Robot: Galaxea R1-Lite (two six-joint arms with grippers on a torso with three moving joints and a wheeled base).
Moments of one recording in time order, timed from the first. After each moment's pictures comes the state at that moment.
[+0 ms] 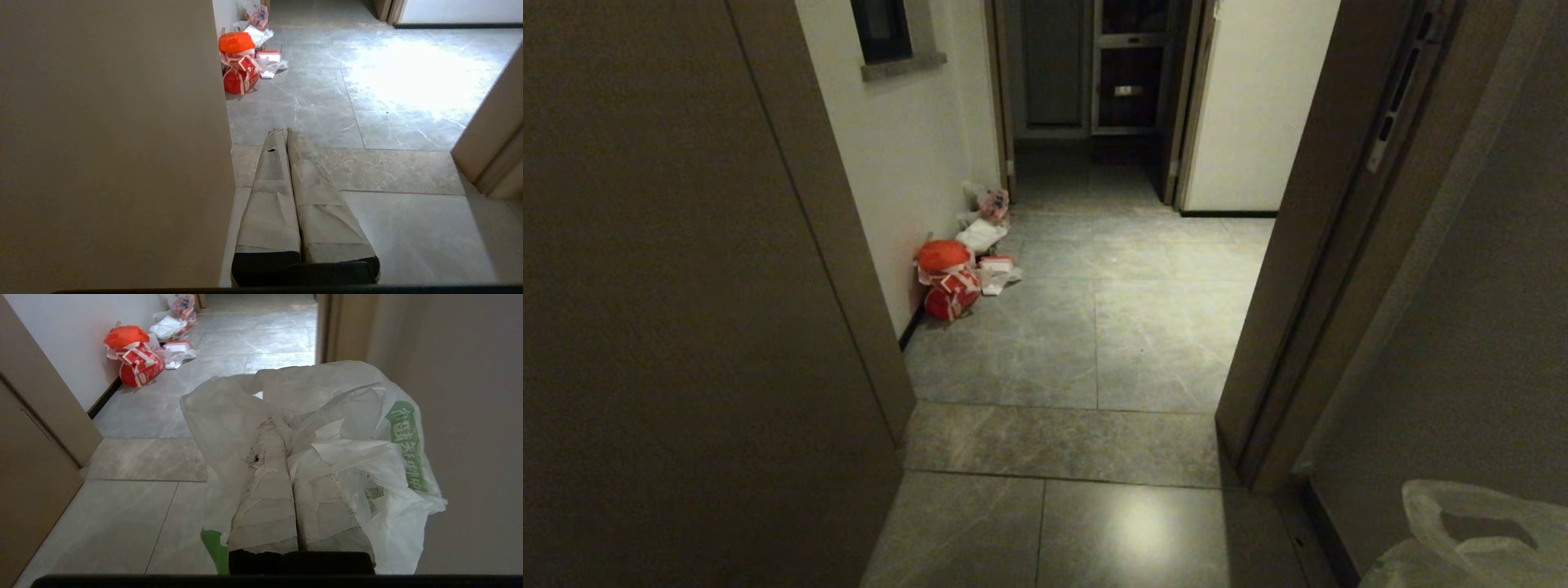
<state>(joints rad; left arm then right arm) 0.00 0.00 0.00 0.00 0.00 -0.01 -0.01 0.00 0.00 0.00 -0.01 0.04</state>
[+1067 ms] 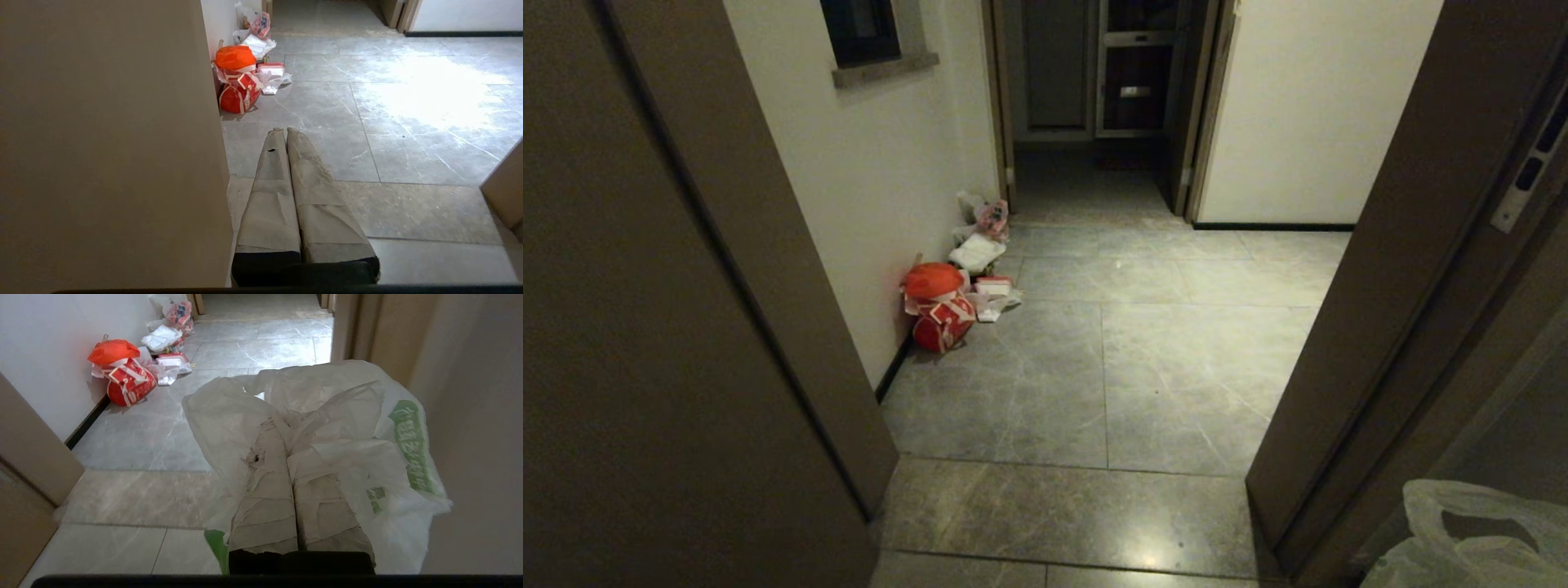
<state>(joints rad) 0.00 0.00 0.00 0.00 0.00 -0.01 -0.01 0.00 0.00 0.00 -0.01 0.04</state>
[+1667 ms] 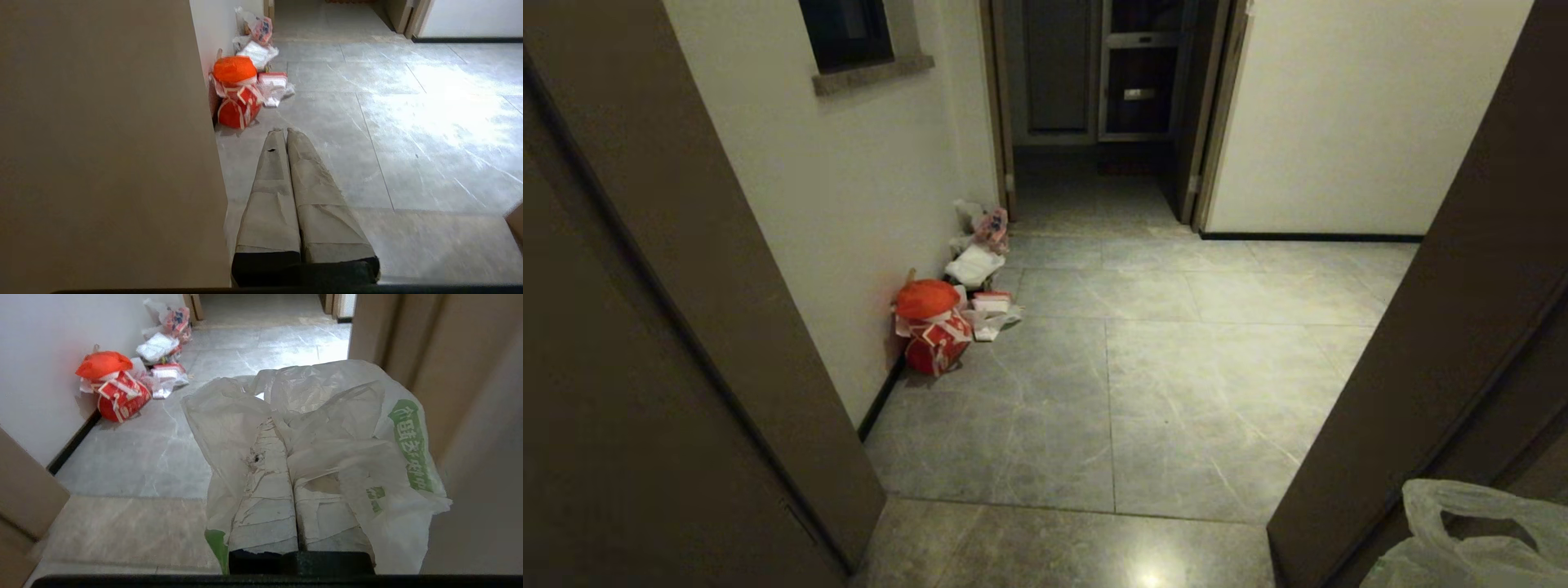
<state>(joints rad) 0.00 0.00 0.00 0.00 0.00 -0.01 -0.01 0.00 0.00 0.00 -0.01 0.04</state>
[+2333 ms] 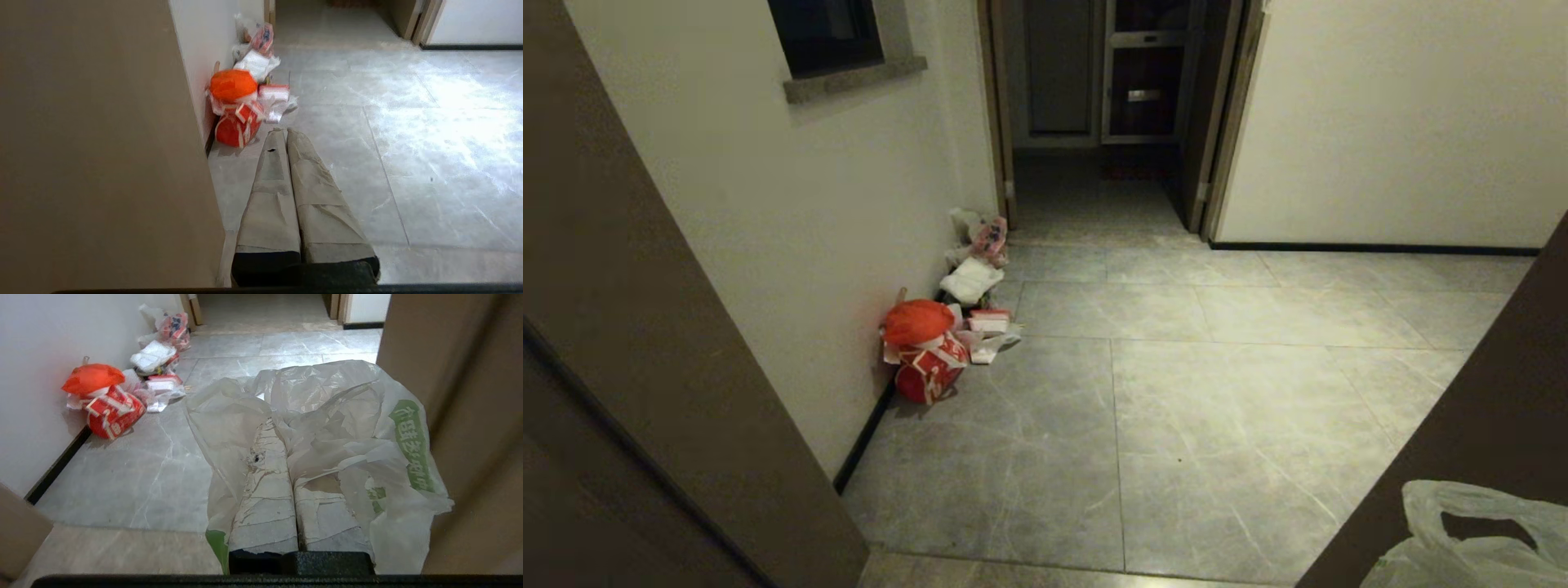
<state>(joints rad) 0.00 0.00 0.00 0.00 0.00 -0.01 -0.01 0.00 0.00 0.00 -0.01 0.04</state>
